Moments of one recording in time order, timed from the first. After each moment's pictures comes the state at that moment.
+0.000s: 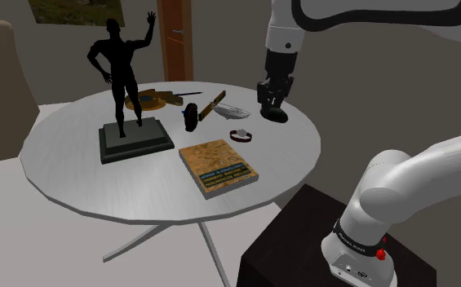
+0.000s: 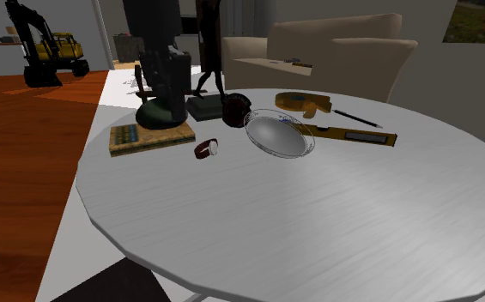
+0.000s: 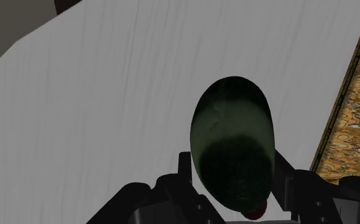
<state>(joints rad) 0.03 -0.69 0.15 -2.26 0.06 1.59 0.20</state>
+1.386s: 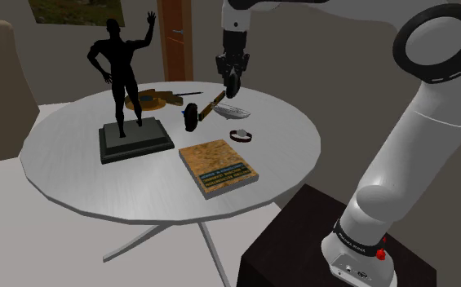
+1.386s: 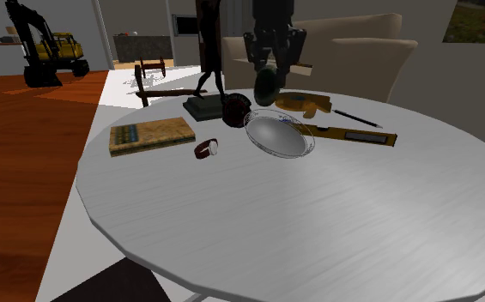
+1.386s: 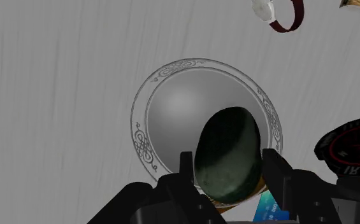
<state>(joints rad) -0.04 -0.06 0.09 -1.62 -0.02 1.58 0.11</state>
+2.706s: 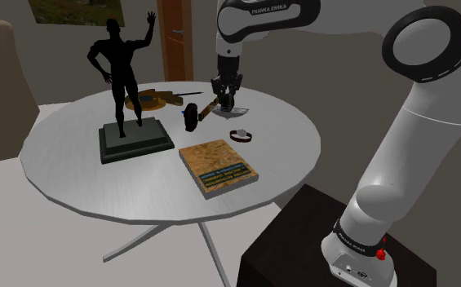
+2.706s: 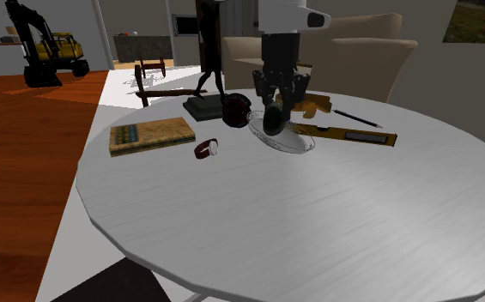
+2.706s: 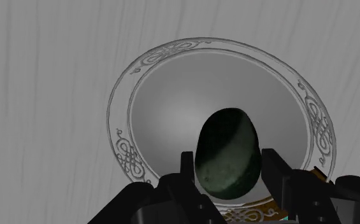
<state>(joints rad) -0.05 -0.01 0.09 -1.76 -0.03 1.77 0.10</state>
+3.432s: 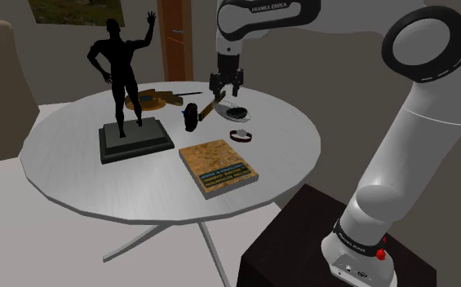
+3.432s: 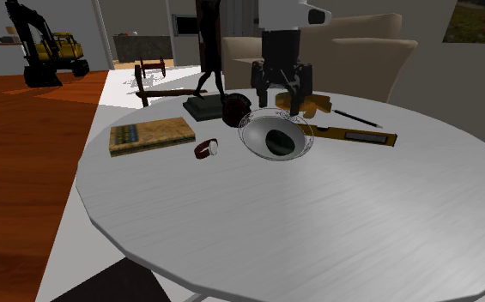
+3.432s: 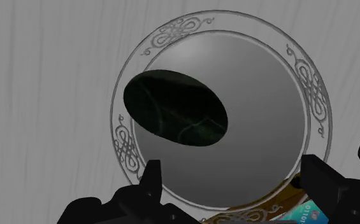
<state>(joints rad) -0.05 -0.01 0.09 -1.75 -0.03 1.75 0.10</state>
